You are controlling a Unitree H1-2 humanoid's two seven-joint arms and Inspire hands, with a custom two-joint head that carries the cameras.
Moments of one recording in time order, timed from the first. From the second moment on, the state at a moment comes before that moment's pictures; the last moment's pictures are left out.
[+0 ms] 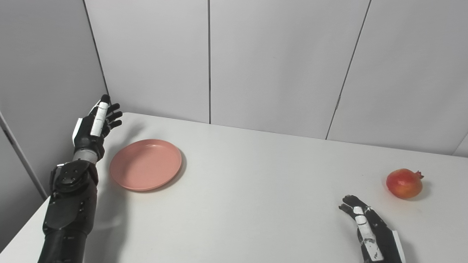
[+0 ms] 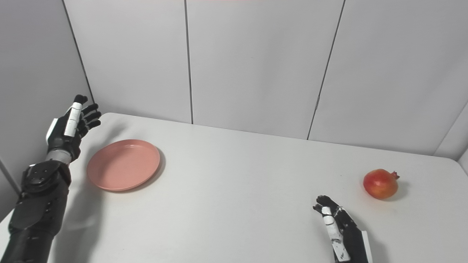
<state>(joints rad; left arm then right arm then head) -0.53 0.42 0.35 0.56 -0.22 0.03 -0.04 0.00 0.03 -0.06 -0.09 0.13 0.09 0.03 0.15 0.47</state>
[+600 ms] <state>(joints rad) -0.61 0.50 0.33 1.07 -0.21 -0.29 -0.10 0.01 0.03 -0.06 -0.11 0.13 0.10 0.02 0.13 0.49</state>
